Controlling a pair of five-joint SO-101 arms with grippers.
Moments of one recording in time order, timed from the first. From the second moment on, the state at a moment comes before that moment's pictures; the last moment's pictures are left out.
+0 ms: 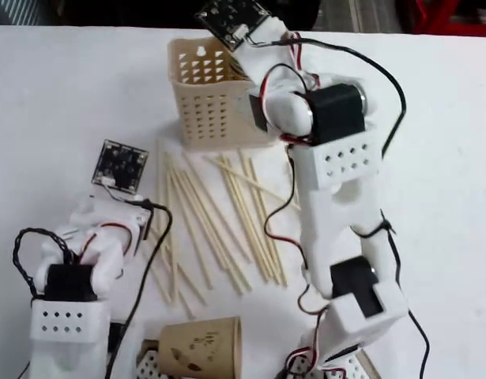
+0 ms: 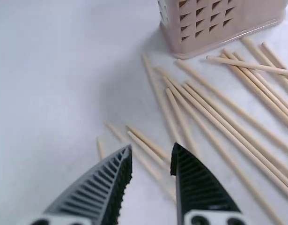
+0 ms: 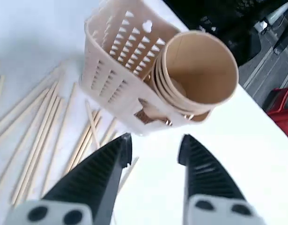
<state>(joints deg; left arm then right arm) -4.4 -68.1 62.7 61.8 -15.3 -22.6 5.3 -49.1 98.4 29.6</state>
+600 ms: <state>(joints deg) -12.2 -68.1 62.7 61.8 -10.9 -25.8 -38.1 12.0 98.3 50.9</state>
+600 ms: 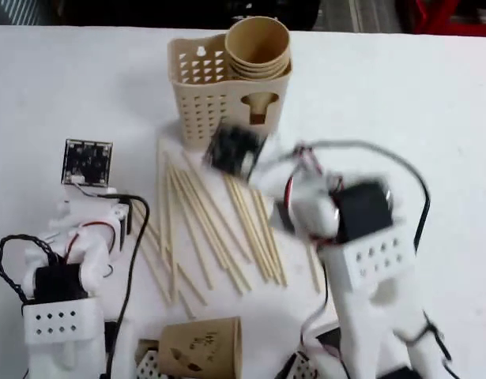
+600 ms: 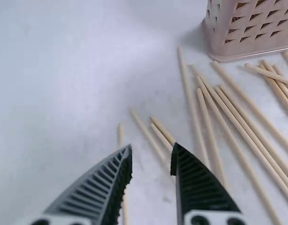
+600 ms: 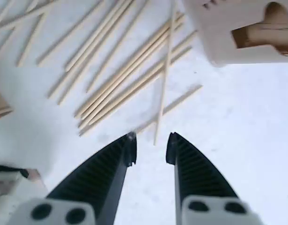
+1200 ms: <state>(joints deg) -12.2 -68.1 62.7 61.8 -10.9 -39.3 -87.3 60.9 94.3 69.0</state>
